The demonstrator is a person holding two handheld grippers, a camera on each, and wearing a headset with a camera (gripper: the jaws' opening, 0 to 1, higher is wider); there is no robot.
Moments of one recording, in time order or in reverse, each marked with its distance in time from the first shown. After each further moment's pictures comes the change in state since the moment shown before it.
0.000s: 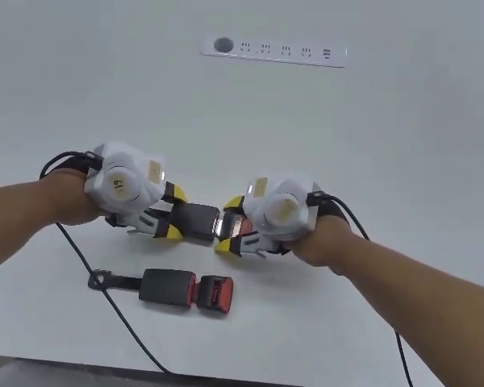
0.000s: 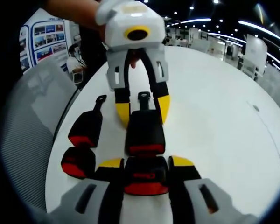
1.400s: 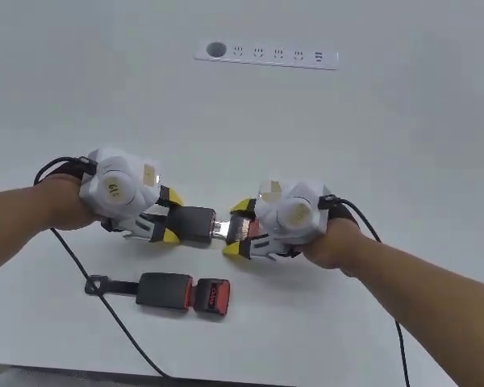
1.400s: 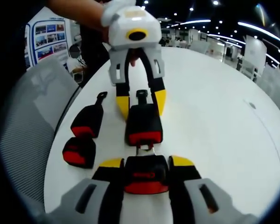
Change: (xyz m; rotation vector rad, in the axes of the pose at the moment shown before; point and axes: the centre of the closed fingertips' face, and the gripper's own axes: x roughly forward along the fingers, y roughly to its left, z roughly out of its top) left arm 0.001 0.000 0.001 -0.003 0.000 0.001; right arm -0.013 -0.003 -0.013 -0.004 -0.011 -0.009
